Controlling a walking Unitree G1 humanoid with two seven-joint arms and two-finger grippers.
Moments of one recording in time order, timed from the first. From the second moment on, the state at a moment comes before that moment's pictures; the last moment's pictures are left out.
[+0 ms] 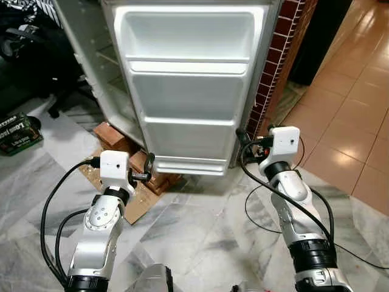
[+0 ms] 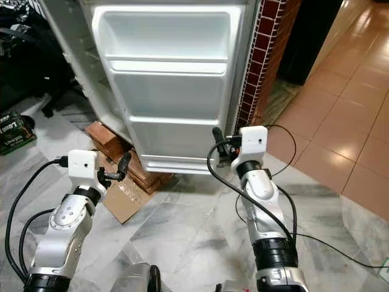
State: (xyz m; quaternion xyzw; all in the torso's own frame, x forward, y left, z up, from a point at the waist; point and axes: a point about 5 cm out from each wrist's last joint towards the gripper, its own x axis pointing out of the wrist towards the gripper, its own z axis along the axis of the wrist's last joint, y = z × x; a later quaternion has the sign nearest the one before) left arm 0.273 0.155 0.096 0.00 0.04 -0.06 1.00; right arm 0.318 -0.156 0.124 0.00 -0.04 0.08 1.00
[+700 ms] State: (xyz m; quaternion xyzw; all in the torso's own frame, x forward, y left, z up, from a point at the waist) left arm 0.258 0.160 0.097 0.00 0.04 -0.06 1.00; right arm 0.344 -0.153 0.116 -0.01 0.00 -0.03 1.00
